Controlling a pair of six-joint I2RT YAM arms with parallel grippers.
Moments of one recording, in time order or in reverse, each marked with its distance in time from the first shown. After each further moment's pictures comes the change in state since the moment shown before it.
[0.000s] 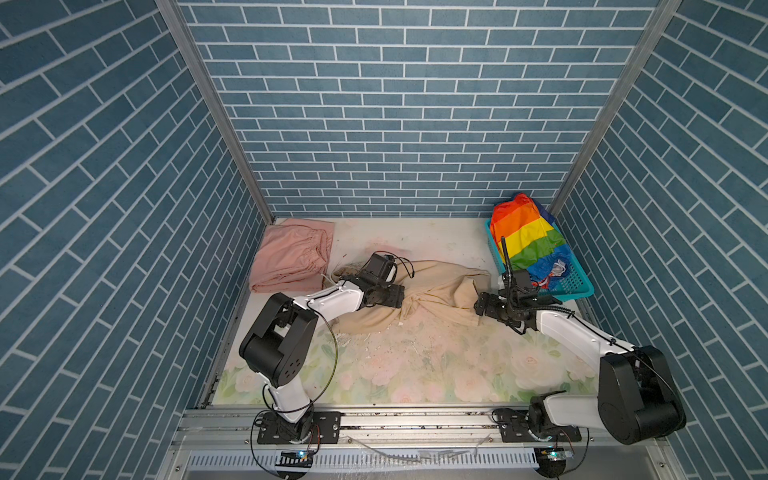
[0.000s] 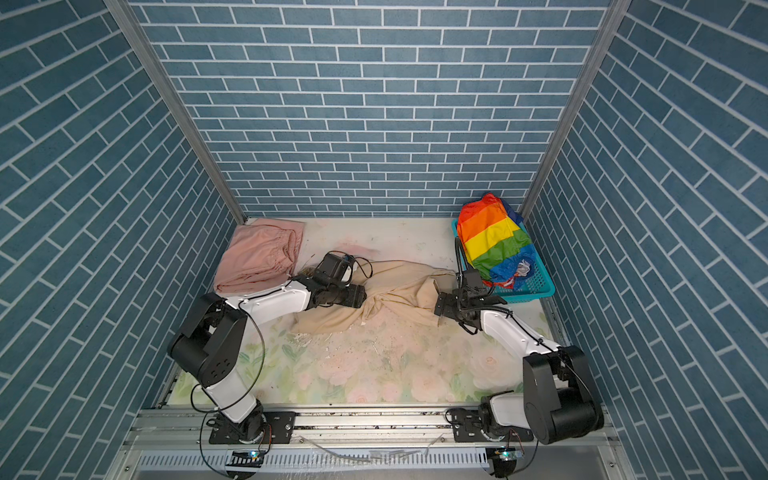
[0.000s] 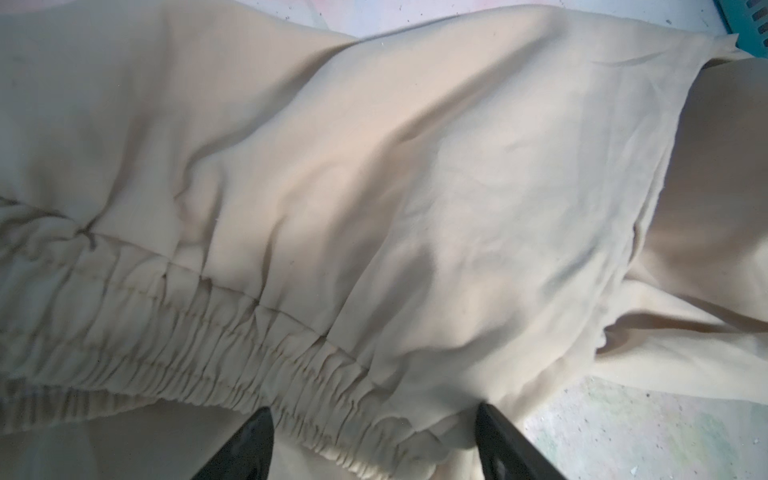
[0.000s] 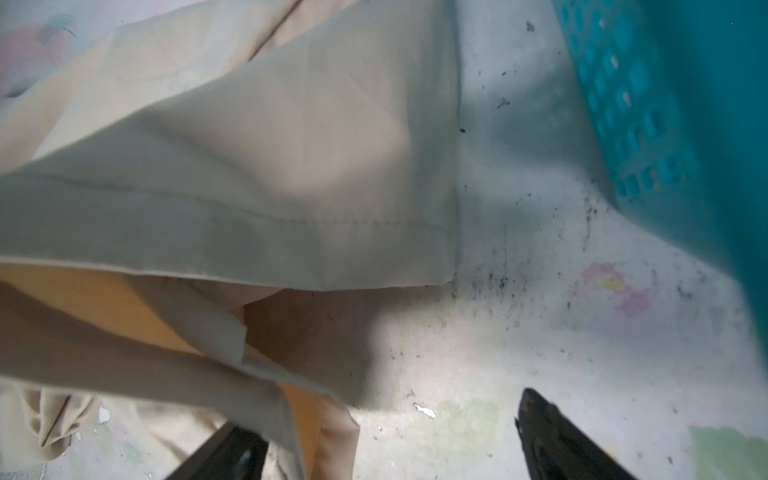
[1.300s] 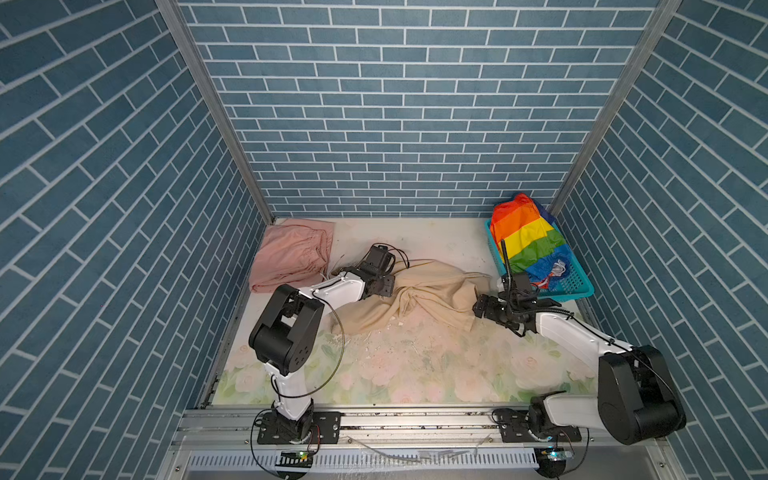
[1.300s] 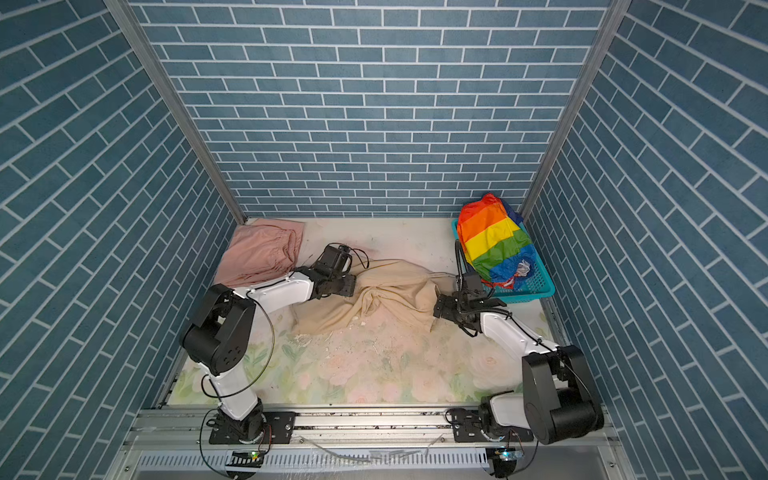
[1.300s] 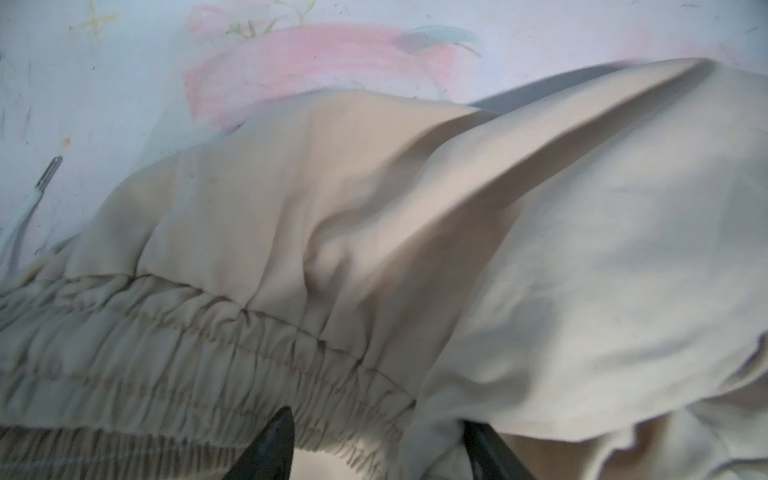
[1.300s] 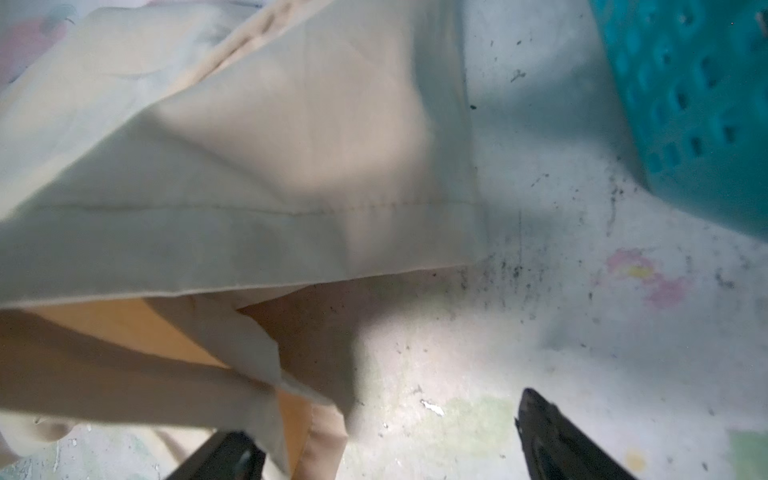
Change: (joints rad) left arm 0.068 0.095 0.105 -0.032 -0.204 0.068; right arm 0.000 0.000 -0.026 0.033 -0.028 0.018
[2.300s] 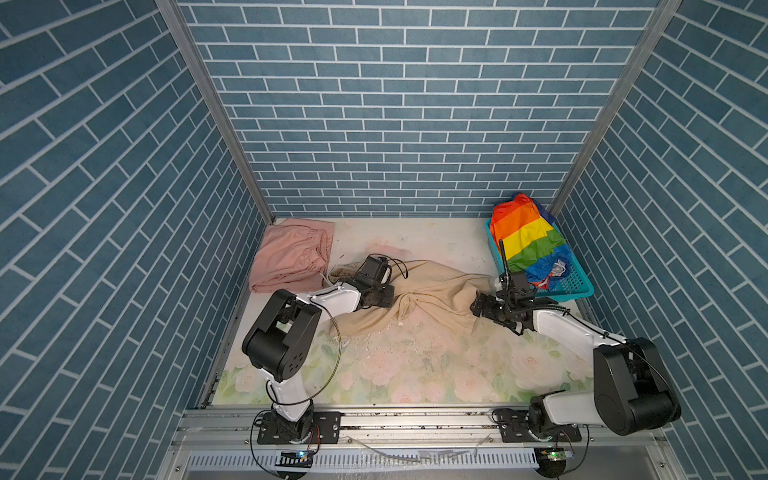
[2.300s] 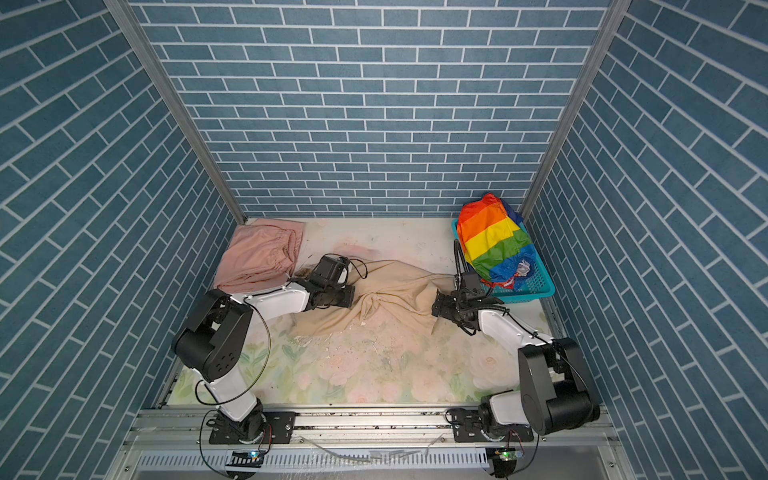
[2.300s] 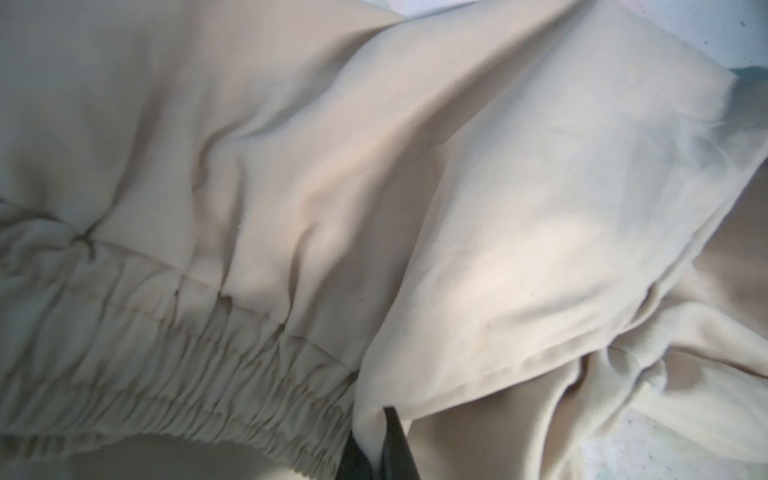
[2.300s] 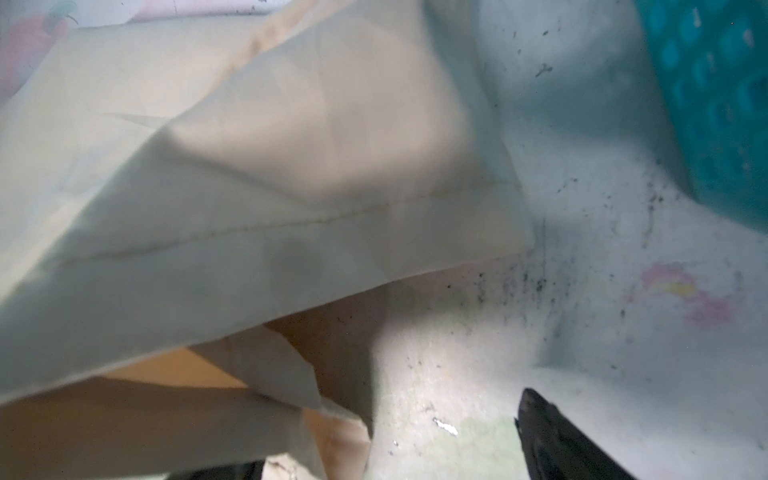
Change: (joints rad) left arm -0.025 -0.064 -0.149 0.087 0.194 -0.081; right arm 0.000 0.043 0.016 0.027 -0.025 0.006
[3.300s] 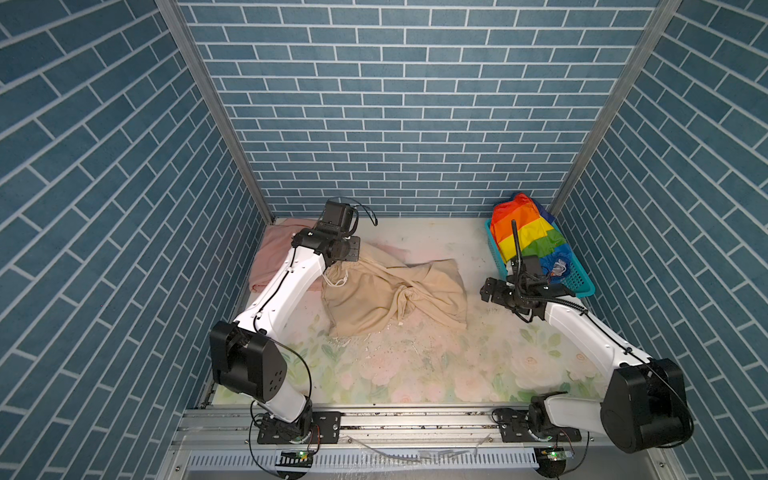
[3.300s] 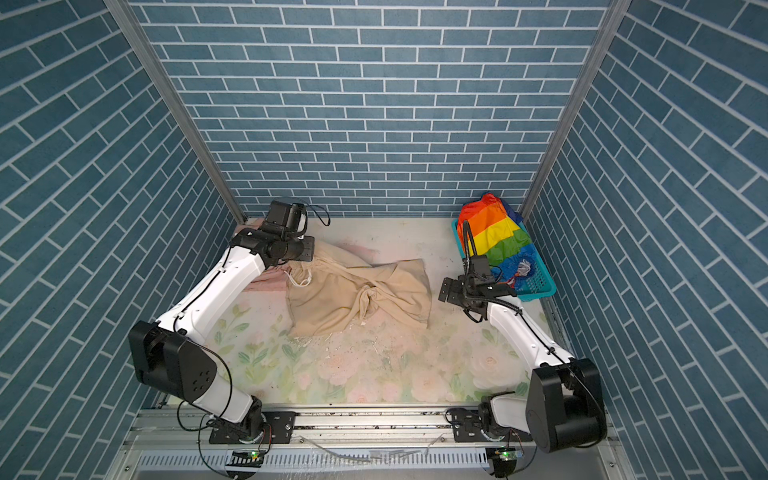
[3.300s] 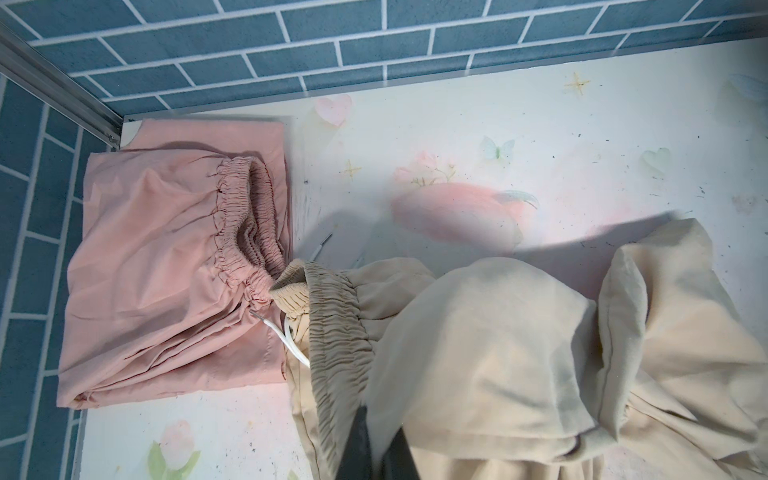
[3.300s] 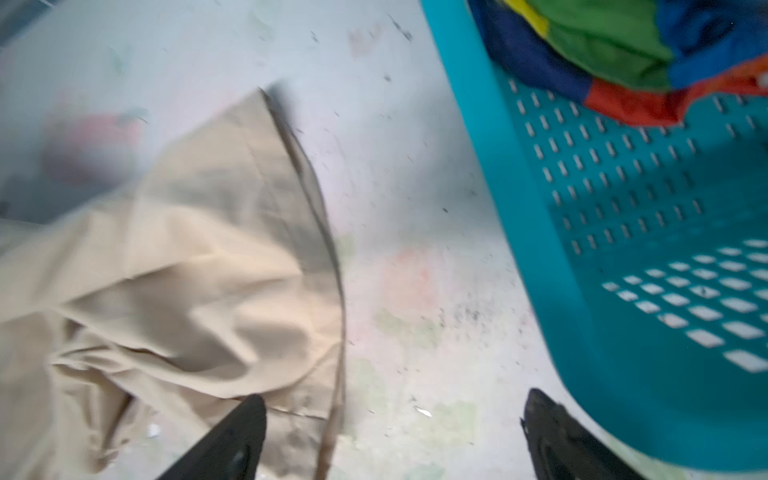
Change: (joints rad) left arm 0.201 -0.179 0.528 -0.613 -0.230 0.159; right arm -0.026 -0.055 0.219 -0.183 0.067 -0.060
